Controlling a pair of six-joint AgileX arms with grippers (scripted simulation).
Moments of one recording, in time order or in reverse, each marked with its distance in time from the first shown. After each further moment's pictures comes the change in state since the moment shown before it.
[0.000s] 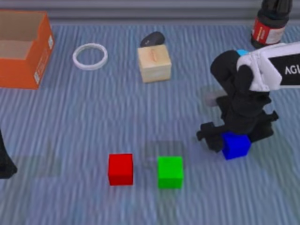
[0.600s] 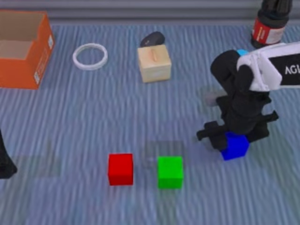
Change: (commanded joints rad) left arm 0.000 0.000 0.000 0.000 0.000 0.000; right arm 0.000 0.000 0.000 0.000 0.000 0.000
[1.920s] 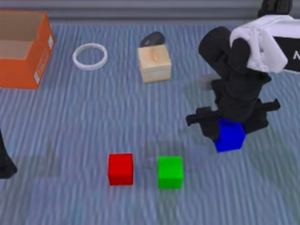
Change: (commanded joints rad) left arm 0.000 0.000 0.000 0.000 0.000 0.000; right arm 0.094 -0.170 0.111 -0.271 0.005 0.162
